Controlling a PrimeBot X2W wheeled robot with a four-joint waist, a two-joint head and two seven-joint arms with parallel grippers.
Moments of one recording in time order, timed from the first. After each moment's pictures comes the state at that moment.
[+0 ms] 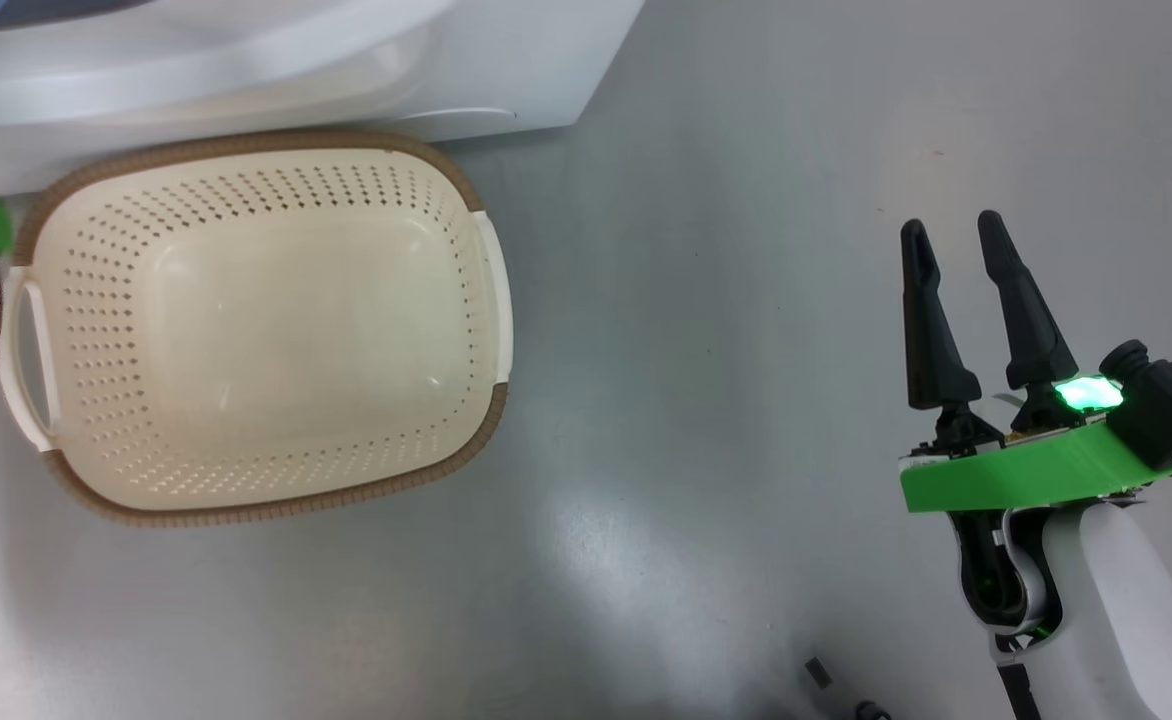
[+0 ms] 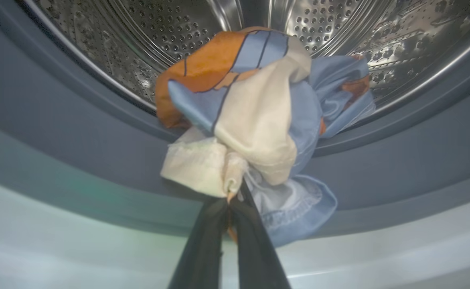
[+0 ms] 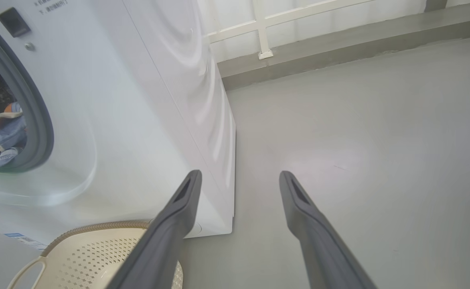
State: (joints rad) left arm -1.05 0.40 -0.14 0.90 -0.42 -0.13 -0.27; right arm -0.33 -0.06 0.09 0.10 0.41 0.13 -0.26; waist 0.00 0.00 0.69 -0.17
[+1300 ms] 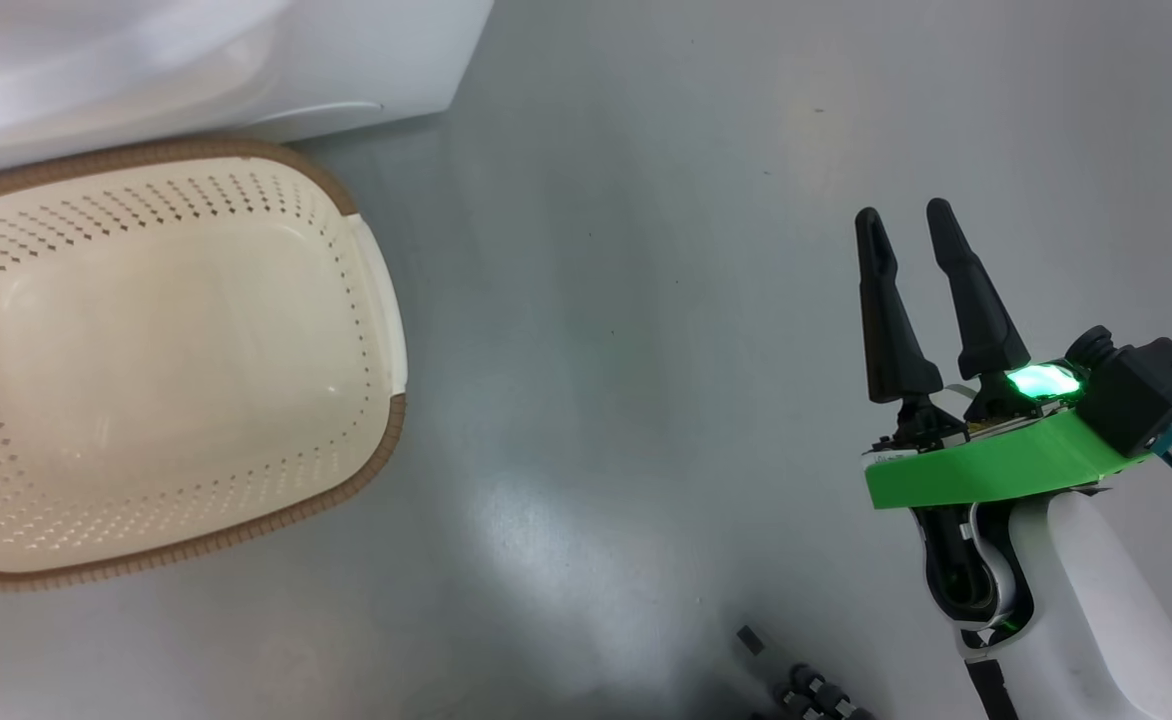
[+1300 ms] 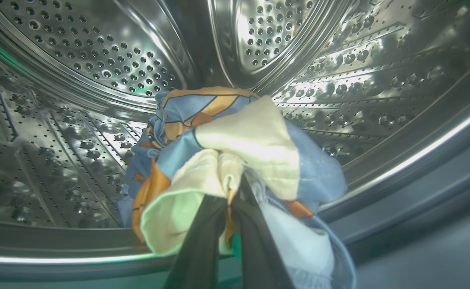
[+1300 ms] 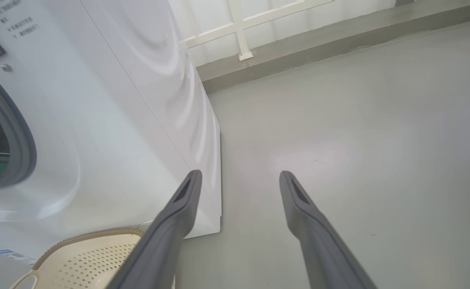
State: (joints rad) left arm -1.48 0.45 -0.32 1.24 -0.32 -0.10 -0.24; right arm -0.36 -0.05 0.16 0.10 0.50 0.13 -0.26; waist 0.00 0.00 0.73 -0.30
